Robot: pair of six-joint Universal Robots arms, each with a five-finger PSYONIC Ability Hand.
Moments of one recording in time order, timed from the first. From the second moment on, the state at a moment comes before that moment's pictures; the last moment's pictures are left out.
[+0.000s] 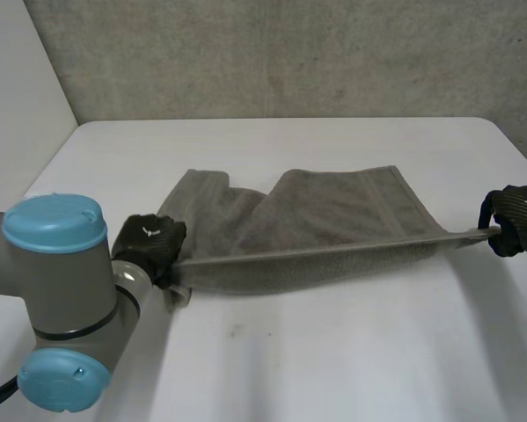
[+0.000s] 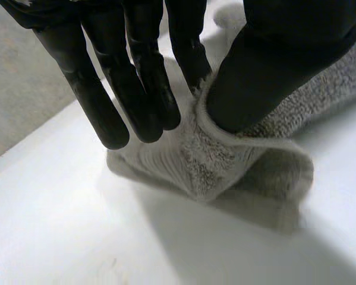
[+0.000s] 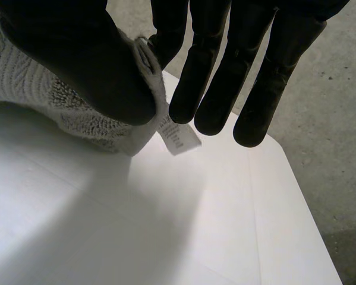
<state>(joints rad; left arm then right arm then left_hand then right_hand) 4.20 -1.98 -1.66 3.27 -1.74 3.45 1.49 -1.36 1.88 -0.28 1.31 2.79 1.10 1.11 1.11 1.11 0.92 1.39 1.21 1.21 1.22 1.04</state>
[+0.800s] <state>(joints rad) 4.25 -1.97 -1.78 3.35 -1.63 3.53 1.50 -1.35 1.89 -0.27 1.31 2.77 0.56 0.55 0.55 0.55 0.38 1.39 1.21 1.21 1.22 1.04</state>
